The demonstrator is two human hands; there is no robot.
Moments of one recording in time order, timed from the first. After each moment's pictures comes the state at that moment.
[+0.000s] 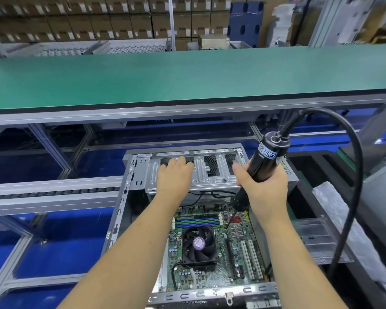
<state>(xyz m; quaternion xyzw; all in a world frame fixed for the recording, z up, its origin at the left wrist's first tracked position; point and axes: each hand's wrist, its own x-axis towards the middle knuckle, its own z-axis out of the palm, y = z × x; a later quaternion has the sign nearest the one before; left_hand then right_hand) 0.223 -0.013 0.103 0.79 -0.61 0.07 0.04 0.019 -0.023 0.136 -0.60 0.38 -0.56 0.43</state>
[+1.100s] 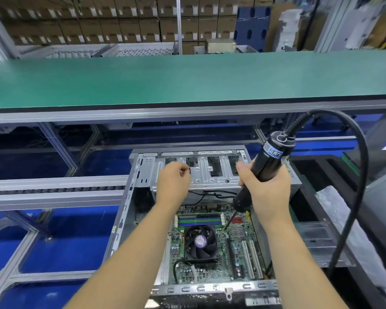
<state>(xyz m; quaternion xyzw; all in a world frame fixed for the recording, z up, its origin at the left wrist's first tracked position) 0.220 0.011 0.098 0.79 -0.45 -0.09 0.41 0.018 -0.018 0.141 -0.60 0.36 -0.57 0.44</state>
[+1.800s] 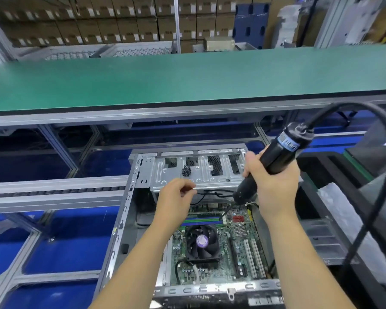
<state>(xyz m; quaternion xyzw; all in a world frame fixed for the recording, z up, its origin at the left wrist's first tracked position) 0.207 0.051 0.087 0.75 -0.48 -0.17 0.43 0.020 -0.018 0.156 -0.55 0.34 -0.62 0.44</state>
